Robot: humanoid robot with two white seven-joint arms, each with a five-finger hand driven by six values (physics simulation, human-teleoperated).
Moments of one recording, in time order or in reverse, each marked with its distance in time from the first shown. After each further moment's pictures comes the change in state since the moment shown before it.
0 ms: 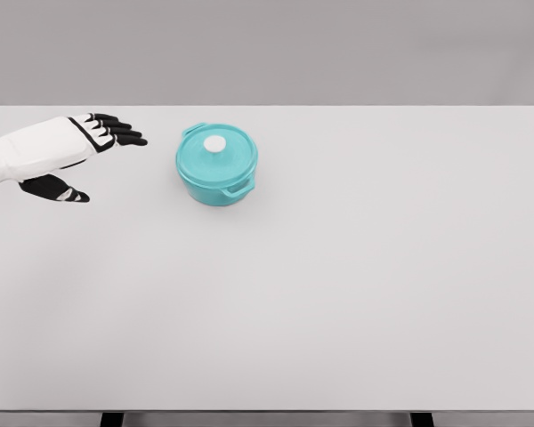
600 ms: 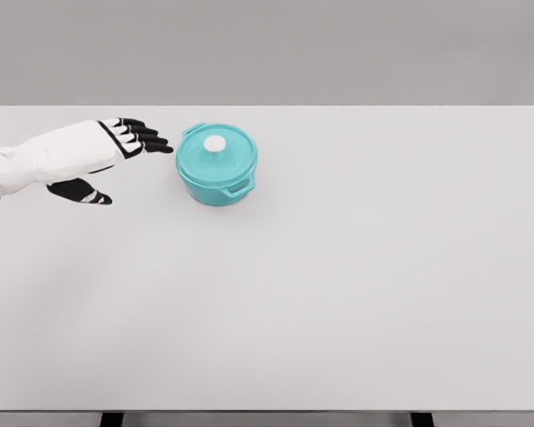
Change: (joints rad) left arm -0.040 -0.073 -0.034 -0.030 -0.060 0.000 -0.035; right arm 0.003 0.000 -0.001 0.006 -0.002 0.005 0.002
